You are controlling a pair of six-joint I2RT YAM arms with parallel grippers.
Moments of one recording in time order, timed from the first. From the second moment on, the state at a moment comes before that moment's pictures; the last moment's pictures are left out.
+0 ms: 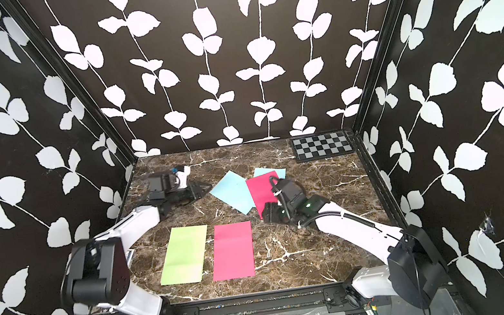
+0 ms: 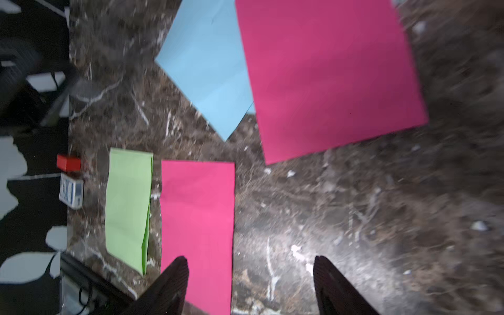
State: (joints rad) left arm -0.22 1.65 0.99 -0.01 0.68 -0.49; right arm 0.62 1.29 0.90 -0.49 -0.08 0.75
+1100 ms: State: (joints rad) left arm -0.48 2.21 1.41 0.14 0.67 -0.74; right arm 0.27 1.59 0.97 -0.29 -0.29 0.66
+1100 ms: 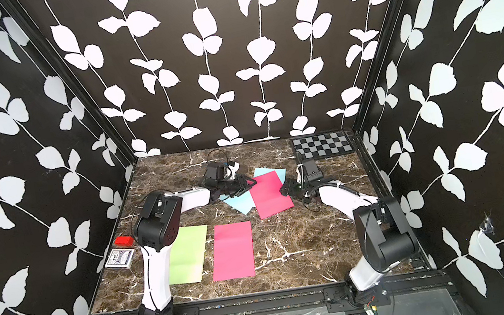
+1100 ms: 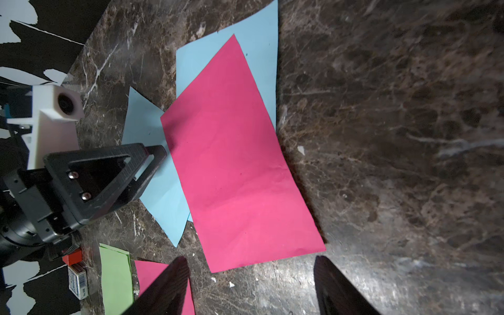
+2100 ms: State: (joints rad) left arm -0.49 2.23 1.45 -0.01 0.63 -0.66; right arm 0.15 1.99 1.24 -0.24 -0.54 0.60
